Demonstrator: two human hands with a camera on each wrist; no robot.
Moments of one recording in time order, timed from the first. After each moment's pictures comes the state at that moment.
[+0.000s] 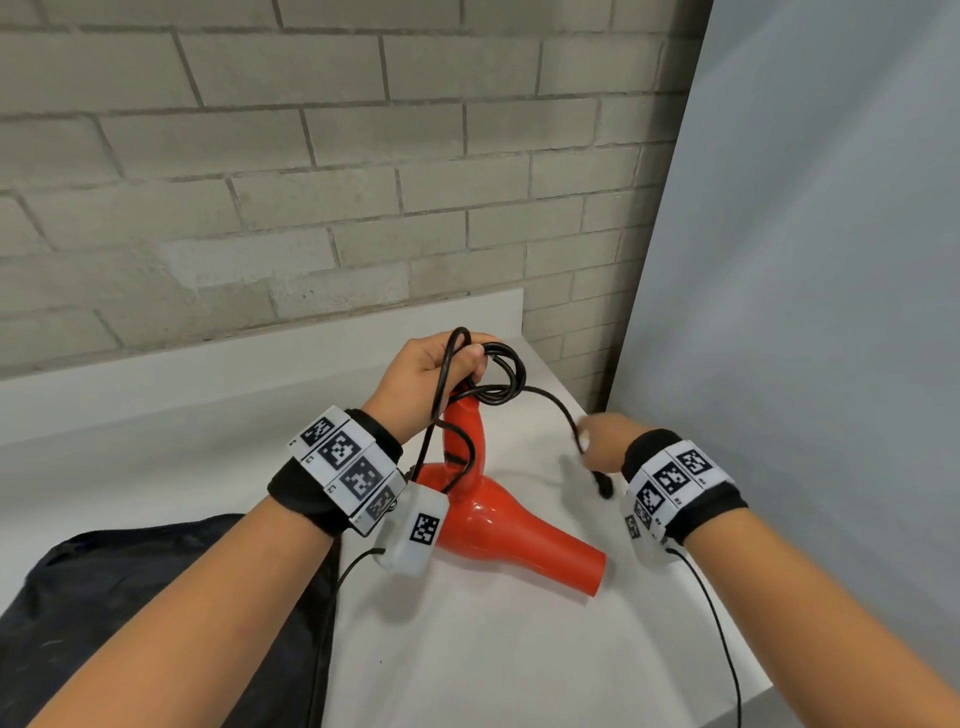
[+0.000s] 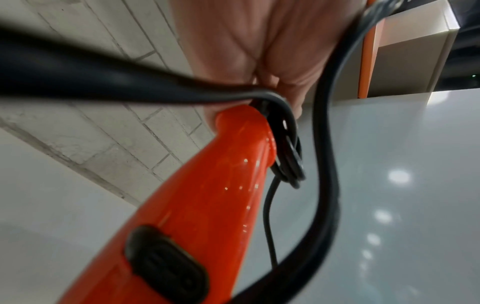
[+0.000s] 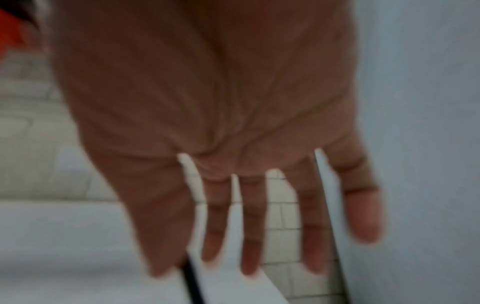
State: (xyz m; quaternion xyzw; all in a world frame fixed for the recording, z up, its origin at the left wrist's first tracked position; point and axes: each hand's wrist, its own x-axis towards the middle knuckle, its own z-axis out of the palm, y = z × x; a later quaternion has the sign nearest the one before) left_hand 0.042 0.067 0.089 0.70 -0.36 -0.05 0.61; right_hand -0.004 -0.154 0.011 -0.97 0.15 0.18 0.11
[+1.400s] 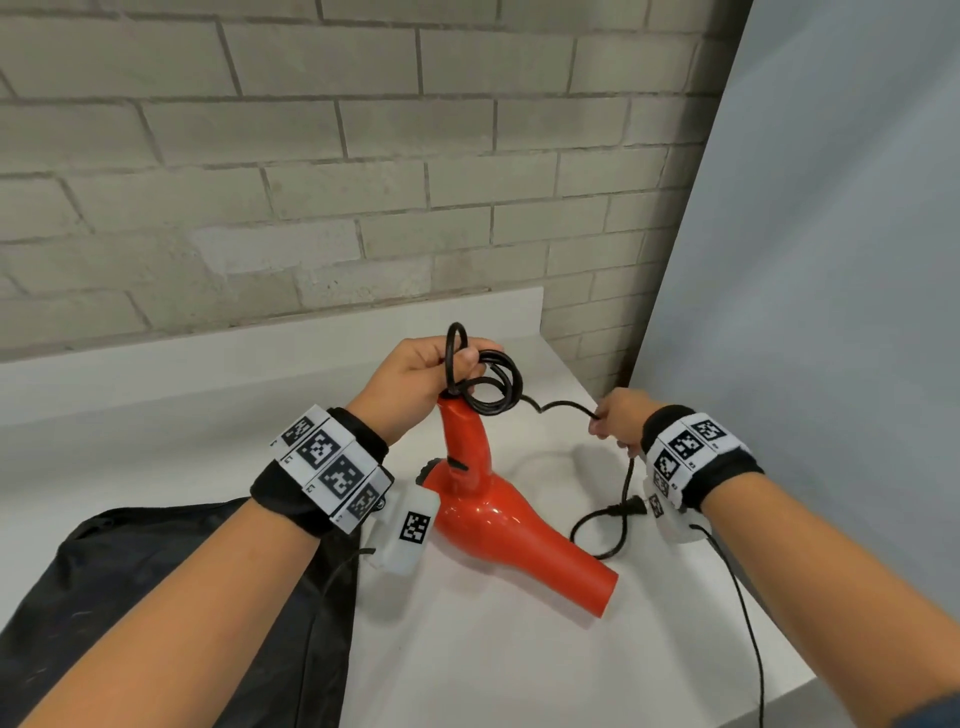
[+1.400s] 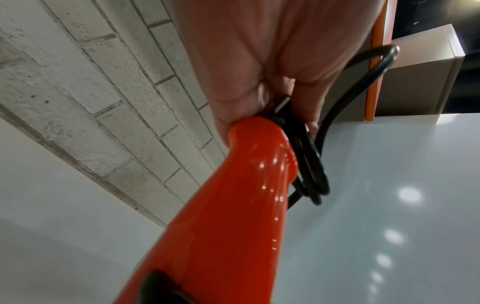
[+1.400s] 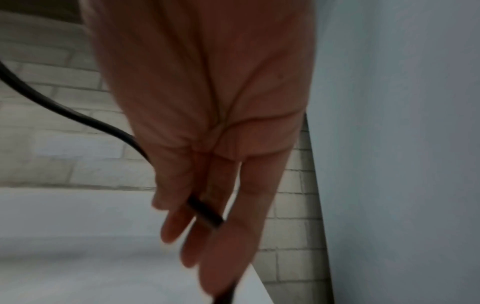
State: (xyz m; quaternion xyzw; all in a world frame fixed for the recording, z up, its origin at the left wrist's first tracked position) left_hand 0.041 0.099 0.089 0.67 -0.33 -0.12 0.65; right_hand 0.007 -0.144 0.040 -0.96 0.18 0.17 0.12
